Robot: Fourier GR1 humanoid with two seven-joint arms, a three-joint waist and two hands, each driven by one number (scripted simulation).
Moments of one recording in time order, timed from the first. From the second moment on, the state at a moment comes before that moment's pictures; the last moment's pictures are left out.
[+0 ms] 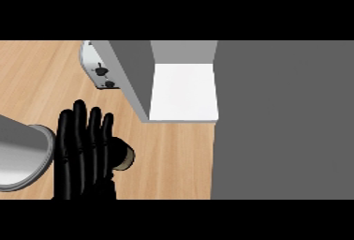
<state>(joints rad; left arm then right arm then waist) -0.20 0.00 -0.76 -2.24 -0.69 0.86 0.73 0.02 -0.17 0.04 -2.40 -0.29 0.13 0.46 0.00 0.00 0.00</state>
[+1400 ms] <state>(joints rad) 0.10 0.18 -0.50 -2.32 -0.29 0.82 0.52 -0.01 -0.18 0.02 -2.41 -0.27 0.12 0.50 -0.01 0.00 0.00</state>
